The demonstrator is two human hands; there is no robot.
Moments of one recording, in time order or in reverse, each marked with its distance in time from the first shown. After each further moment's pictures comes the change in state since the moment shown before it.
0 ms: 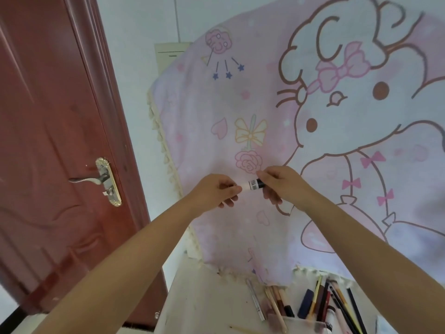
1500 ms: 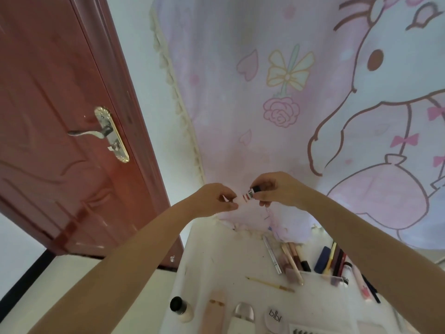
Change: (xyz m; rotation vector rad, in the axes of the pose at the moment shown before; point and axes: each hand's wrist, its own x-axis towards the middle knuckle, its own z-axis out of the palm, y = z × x) left_hand -0.016 -0.121 -0.006 0.345 -0.243 -0.121; right_hand 0.010 0.069 0.087 -0.032 -0.351 0.177
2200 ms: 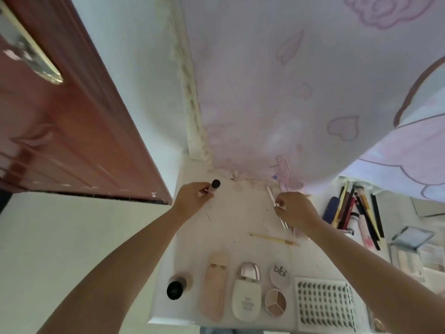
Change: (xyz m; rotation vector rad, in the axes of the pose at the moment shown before) left_hand 0.042 -0.188 0.124 -0.199 0.127 -0.271; right_hand 0.016 0.168 0.104 -0.639 -0.029 0.568
